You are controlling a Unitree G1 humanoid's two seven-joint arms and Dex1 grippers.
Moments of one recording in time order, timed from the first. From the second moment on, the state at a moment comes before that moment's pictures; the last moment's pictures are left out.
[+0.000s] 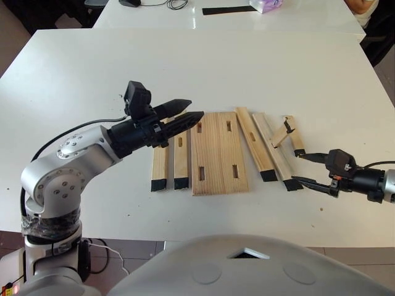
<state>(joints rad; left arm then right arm) -0.06 0.62 0.21 -0.62 -1.14 0.88 -0.46 0.46 -0.94 -0.24 -0.50 0.40 0.40 0.92</state>
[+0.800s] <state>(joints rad) 0.04 0.59 0.23 -0.70 -1.16 0.81 -0.35 0.50 -0.73 -0.11 -0.62 0.27 0.62 0.53</state>
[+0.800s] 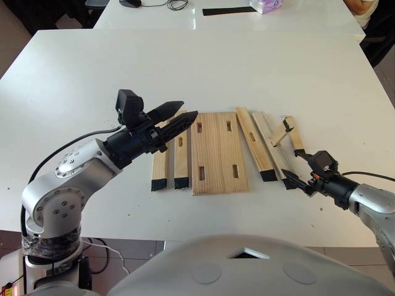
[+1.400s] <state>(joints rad) 0.02 0.60 0.23 -0.68 -1.16 0.81 -0.35 0.47 -0.63 -0.09 -0.63 0.29 0.70 0.48</state>
